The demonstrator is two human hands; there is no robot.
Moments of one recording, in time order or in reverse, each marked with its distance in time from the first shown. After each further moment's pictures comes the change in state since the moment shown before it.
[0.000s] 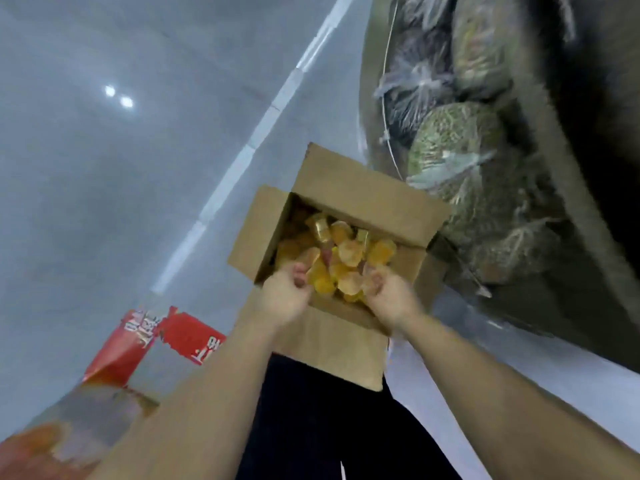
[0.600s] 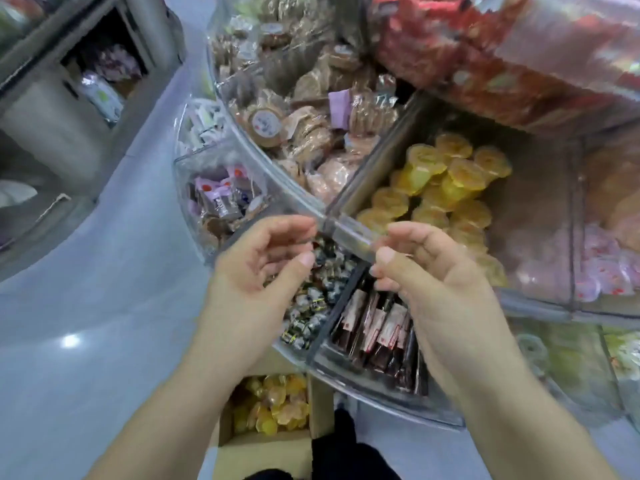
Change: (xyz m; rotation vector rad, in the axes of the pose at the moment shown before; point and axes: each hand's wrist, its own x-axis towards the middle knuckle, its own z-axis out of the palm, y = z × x) left_hand -0.419 0.449 -0.089 -0.254 -0.145 1.101; right_hand -0.466 -0.061 -0.398 1.209 0.633 -0.740
